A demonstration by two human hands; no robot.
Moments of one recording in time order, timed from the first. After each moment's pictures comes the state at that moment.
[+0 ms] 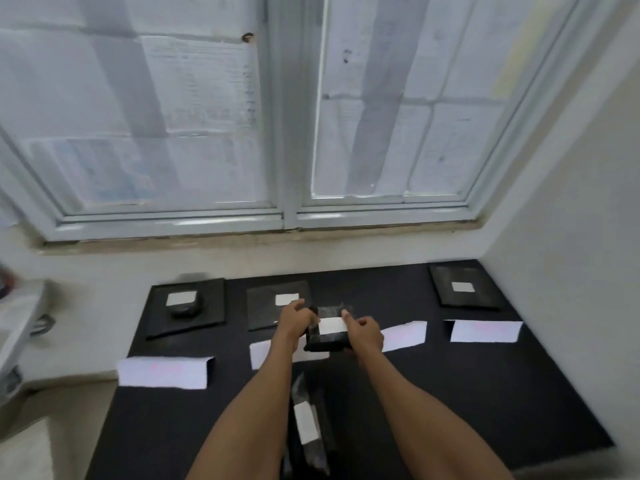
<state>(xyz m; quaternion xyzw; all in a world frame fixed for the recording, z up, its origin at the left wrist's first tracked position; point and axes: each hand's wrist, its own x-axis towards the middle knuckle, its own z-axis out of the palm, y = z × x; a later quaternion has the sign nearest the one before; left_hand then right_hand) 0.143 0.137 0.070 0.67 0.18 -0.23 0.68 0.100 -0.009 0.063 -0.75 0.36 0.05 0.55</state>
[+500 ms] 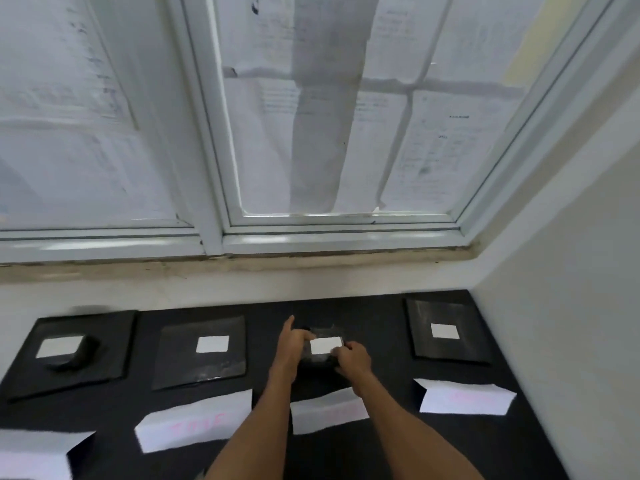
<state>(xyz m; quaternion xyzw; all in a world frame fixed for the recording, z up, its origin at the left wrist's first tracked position) 0.282 -0.054 0.003 0.60 0.26 -0.25 0.72 0.258 -0.191 -0.034 -0.74 0.36 0.20 0.53</state>
